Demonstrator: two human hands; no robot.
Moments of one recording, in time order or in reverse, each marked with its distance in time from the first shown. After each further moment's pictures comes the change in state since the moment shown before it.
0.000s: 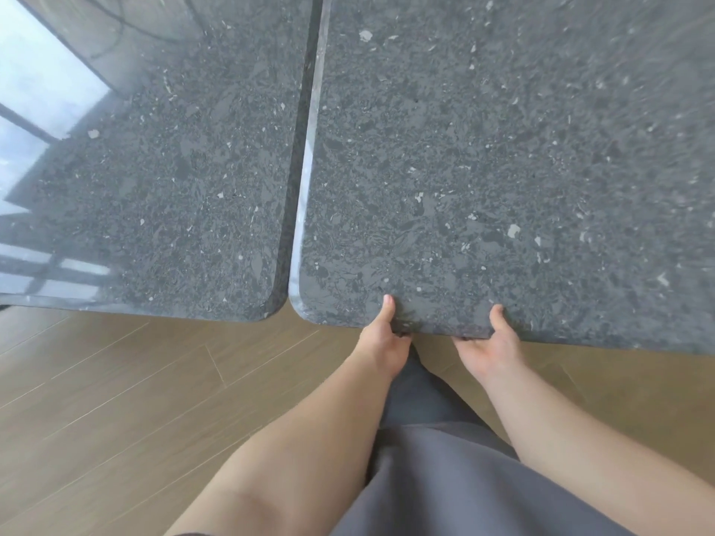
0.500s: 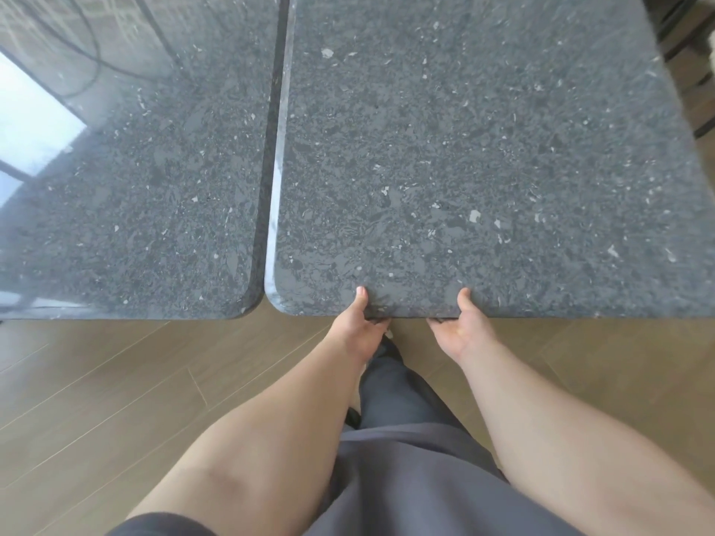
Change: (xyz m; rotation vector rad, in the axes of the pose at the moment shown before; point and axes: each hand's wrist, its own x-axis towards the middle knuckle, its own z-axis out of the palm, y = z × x) left_hand -0.007 0.003 -0.008 0.122 -0.100 0.066; right_hand 0.001 0.000 -0.008 -0.029 -0.029 0.031
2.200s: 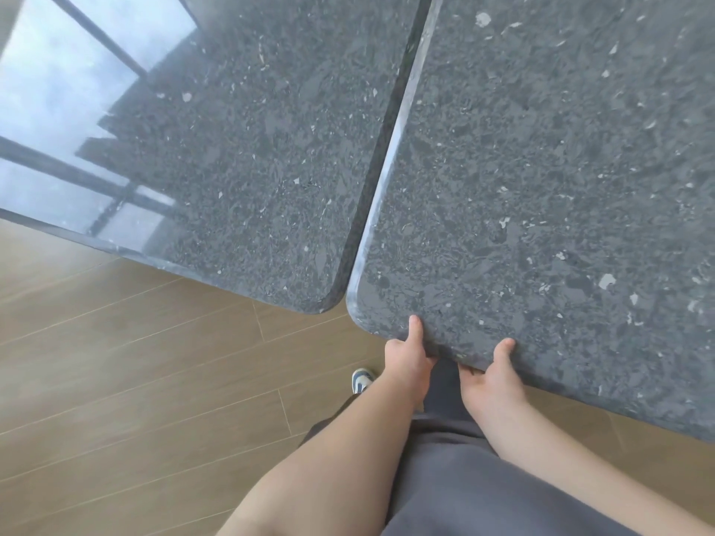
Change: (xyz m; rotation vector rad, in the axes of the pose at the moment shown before) left_hand 0.004 0.018 -0.010 0.102 0.397 0.119; right_hand -0.009 0.061 0.053 -0.256 0.142 0.195
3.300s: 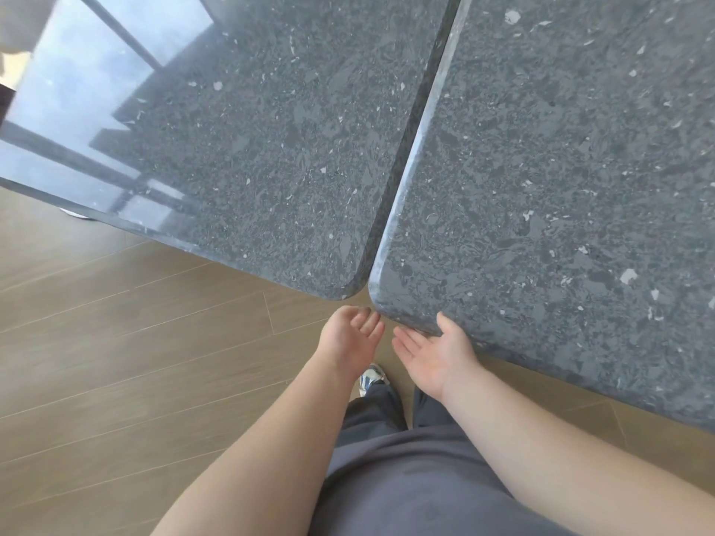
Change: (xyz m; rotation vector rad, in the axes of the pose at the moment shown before) left_hand -0.018 0.096 -0.097 -0.303 0.017 -0.056; right_hand -0.048 0.069 0.063 -0.192 -0.196 0.271
